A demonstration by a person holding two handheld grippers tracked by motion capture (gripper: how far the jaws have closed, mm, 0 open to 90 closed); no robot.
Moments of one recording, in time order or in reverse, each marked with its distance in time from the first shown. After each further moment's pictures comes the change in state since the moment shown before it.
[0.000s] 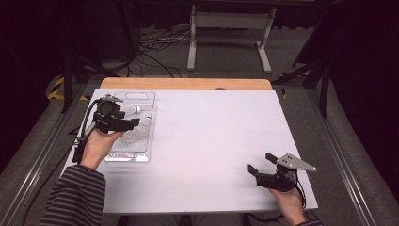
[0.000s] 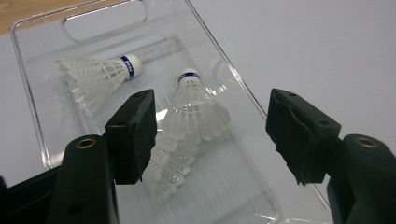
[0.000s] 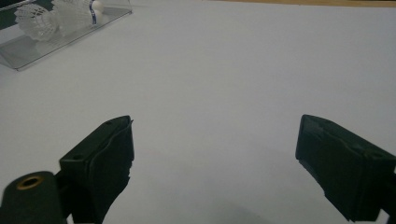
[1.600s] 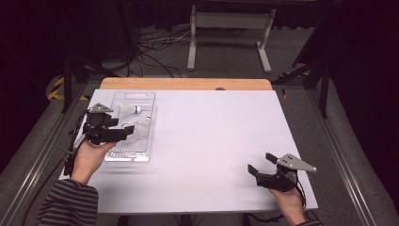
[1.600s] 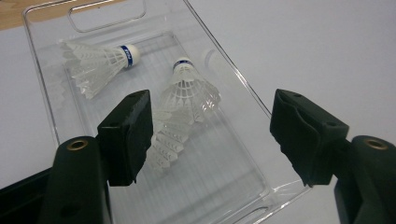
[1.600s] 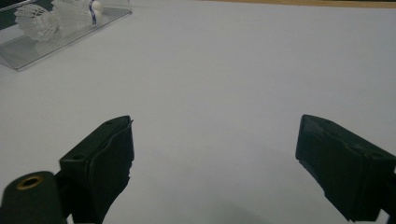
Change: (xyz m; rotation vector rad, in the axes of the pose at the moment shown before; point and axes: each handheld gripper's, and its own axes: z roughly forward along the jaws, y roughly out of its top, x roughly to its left) left arm -0.003 -0.030 -0.023 -0.068 -0.017 -0.014; right arm 0.000 0.000 -0.001 -0.003 -0.003 -0.001
